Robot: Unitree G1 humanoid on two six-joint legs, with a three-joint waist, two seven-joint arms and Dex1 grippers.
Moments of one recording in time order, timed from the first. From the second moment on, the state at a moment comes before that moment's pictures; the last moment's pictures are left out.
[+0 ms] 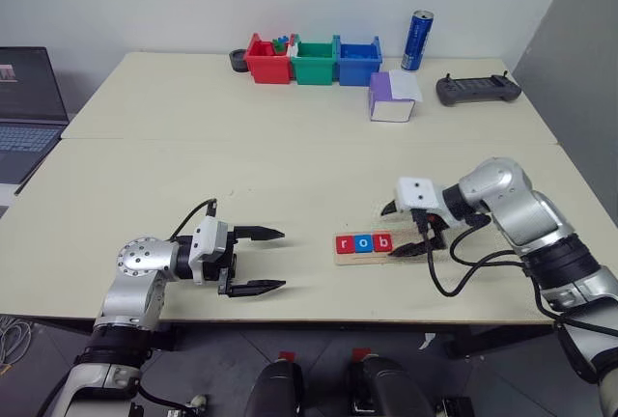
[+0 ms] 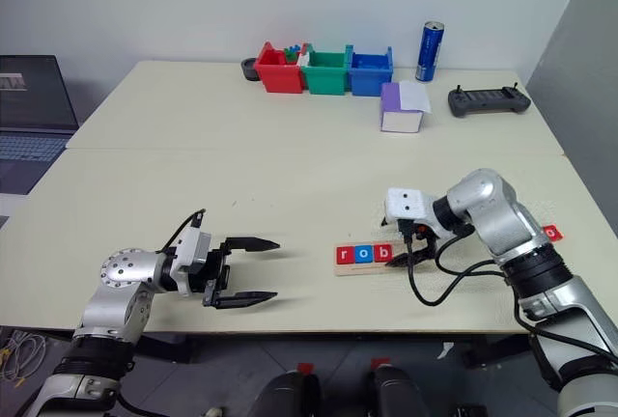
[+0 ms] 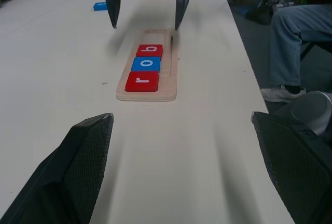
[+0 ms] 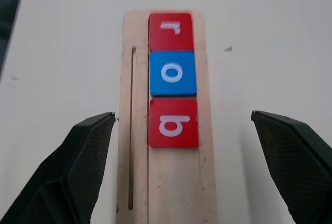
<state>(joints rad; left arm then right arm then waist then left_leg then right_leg) -0.29 0.61 0.01 0.28 -0.41 -0.16 -1.50 -0.76 -0.71 0.32 0.11 0.03 0.40 1.42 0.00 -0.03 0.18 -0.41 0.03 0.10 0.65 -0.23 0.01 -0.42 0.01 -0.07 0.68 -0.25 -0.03</state>
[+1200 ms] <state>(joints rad) -0.32 0.61 -0.01 0.32 -0.41 -0.16 -1.54 -0.61 -0.99 -0.27 0.96 0.14 0.34 0.98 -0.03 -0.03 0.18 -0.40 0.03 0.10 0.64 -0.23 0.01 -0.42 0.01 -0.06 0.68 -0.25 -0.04</state>
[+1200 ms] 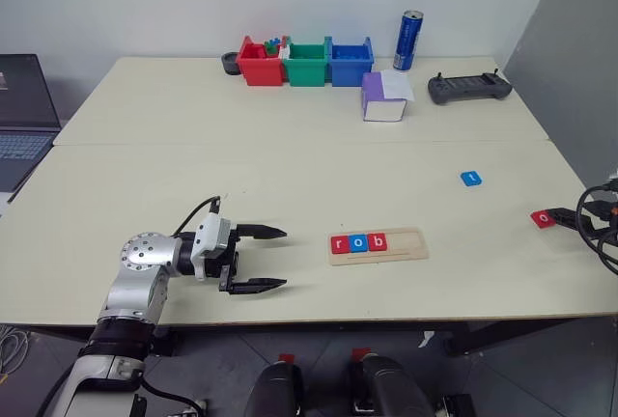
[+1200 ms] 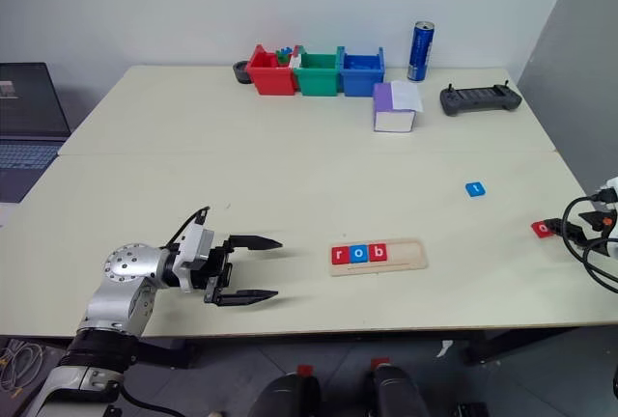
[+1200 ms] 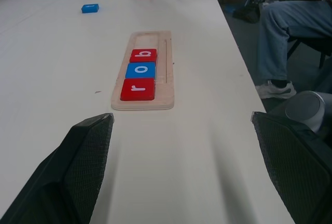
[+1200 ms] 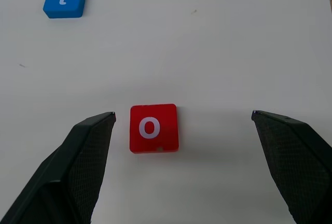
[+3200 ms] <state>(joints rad) -0.44 0.59 -0.01 0.44 -0.39 -0.18 -1.59 -0.21 -0.40 -0.29 -0.47 0.27 1.14 0.20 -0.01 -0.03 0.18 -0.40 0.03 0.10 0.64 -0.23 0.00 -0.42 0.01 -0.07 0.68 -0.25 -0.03</state>
